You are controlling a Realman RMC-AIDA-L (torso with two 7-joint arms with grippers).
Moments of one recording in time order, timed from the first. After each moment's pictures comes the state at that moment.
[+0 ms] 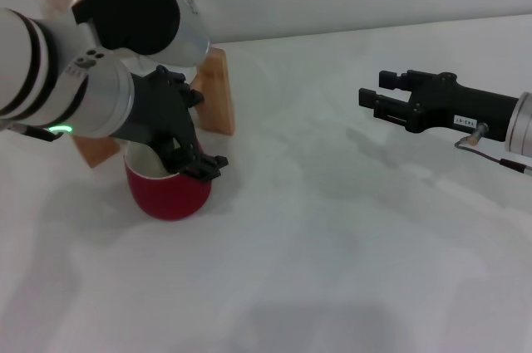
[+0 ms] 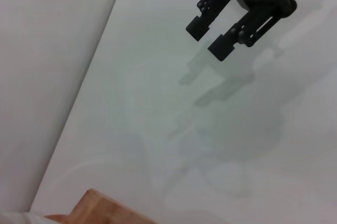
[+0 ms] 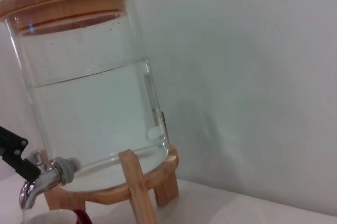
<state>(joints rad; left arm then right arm) -0.65 -2.08 1.62 1.65 -0.58 -1.47 0.84 0.31 1.91 1.68 0.73 -1.02 1.00 -1.84</state>
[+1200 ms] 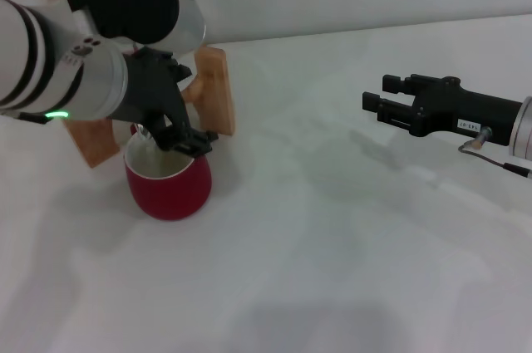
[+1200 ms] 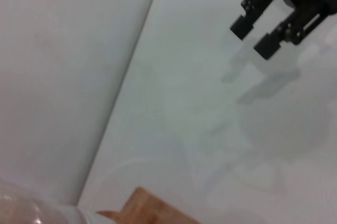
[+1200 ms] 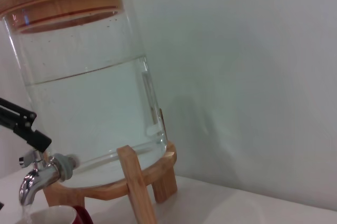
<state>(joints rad) -0.64 -2.08 1.64 1.69 -0.50 -1.42 0.81 0.30 1.91 1.68 0.73 -1.02 1.00 -1.84</state>
